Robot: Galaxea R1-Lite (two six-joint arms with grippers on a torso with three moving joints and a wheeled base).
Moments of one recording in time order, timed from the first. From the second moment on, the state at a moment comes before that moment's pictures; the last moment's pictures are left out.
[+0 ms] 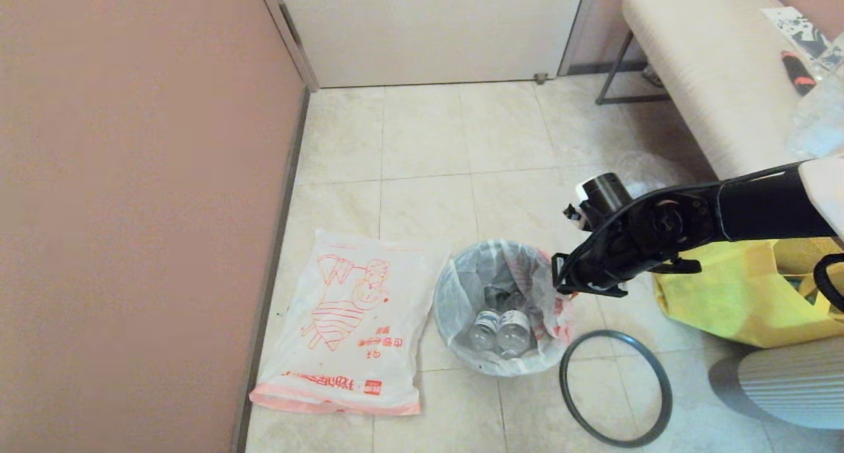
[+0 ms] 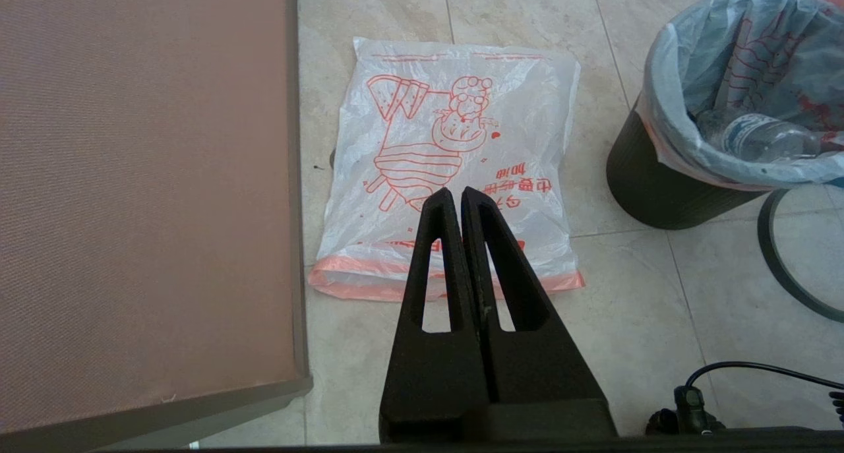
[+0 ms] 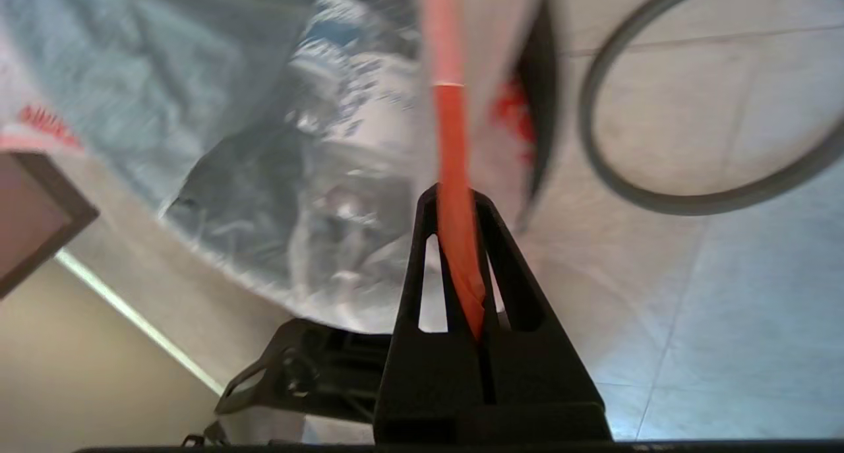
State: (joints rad) left arm 0.00 0.00 -0.01 0.02 -0.02 0.01; right arm 0.38 2.11 -1.58 0.41 -0.02 0.43
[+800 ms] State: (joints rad) left arm 0.00 0.00 -0.01 0.02 -0.02 0.01; right arm 0.44 2.38 -1.83 0.42 -0.08 0.42
